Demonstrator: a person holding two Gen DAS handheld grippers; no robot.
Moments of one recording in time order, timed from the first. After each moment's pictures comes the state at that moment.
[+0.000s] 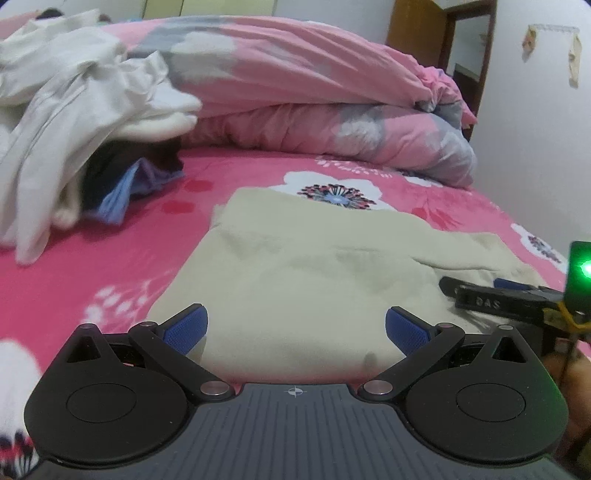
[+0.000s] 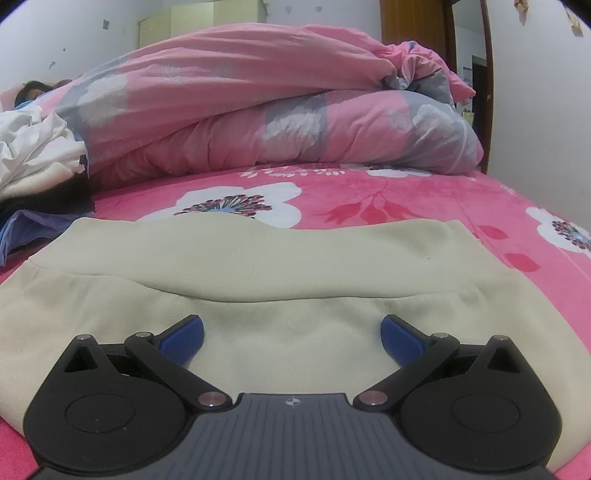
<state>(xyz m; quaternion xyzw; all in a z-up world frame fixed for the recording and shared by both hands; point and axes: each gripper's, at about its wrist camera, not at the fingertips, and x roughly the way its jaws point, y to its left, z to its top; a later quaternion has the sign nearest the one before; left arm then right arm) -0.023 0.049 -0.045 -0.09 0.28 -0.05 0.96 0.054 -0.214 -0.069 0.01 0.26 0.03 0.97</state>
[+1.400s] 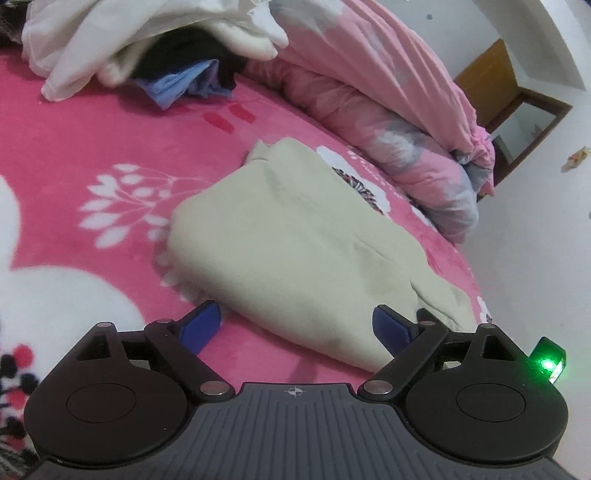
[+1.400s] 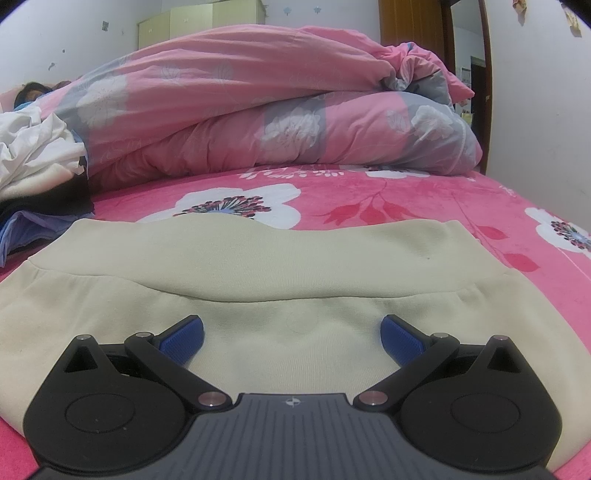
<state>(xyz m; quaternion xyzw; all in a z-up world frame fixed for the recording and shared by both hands) -0.021 0.090 -0.074 -0.32 0.32 -0.06 0.89 0.054 -0.214 -0.070 0.01 0.25 0.03 0.97</state>
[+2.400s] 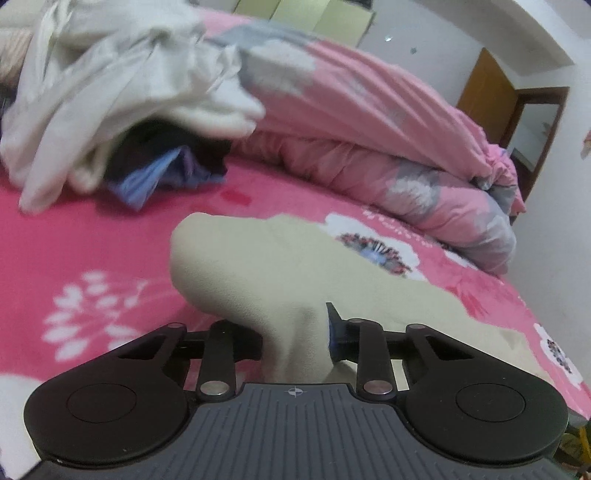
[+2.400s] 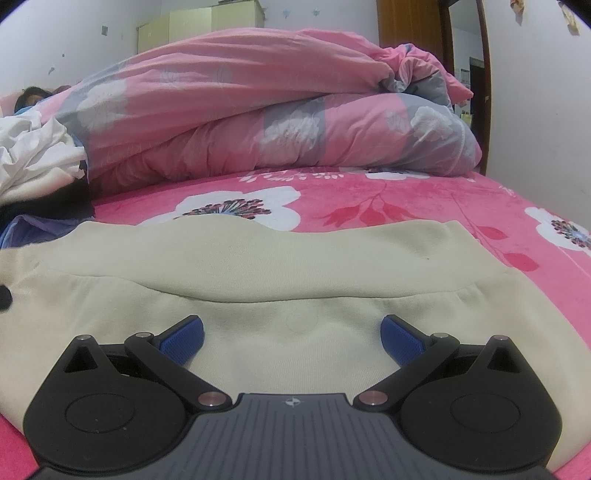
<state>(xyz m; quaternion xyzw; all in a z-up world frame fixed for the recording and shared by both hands) 0.011 0.047 -0.051 -0.20 0.21 0.02 0.96 0.053 -0.215 -0.072 0.02 0.25 0.03 0.97</state>
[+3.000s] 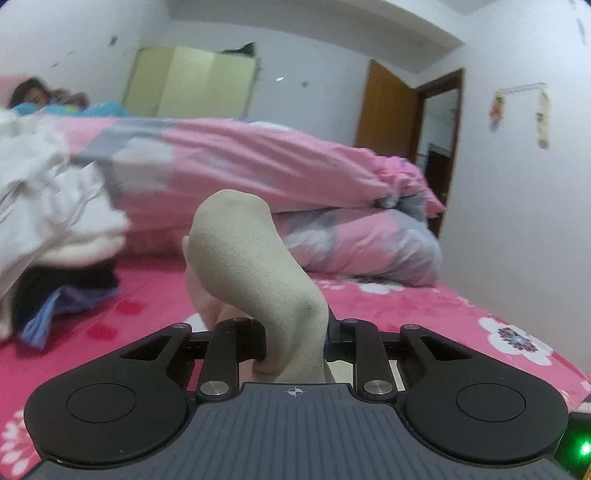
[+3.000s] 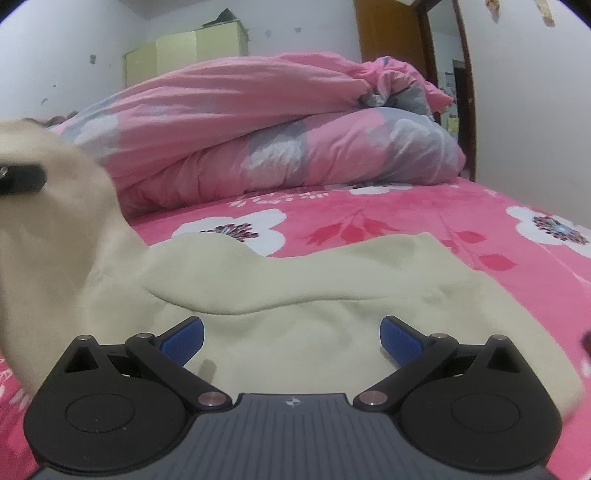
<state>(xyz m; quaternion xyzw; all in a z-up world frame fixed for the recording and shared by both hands) 0.019 -0.043 0.025 -0.08 0.11 -0.09 0.99 0.024 -0.242 -0.056 0.05 0.22 0.02 0.97</state>
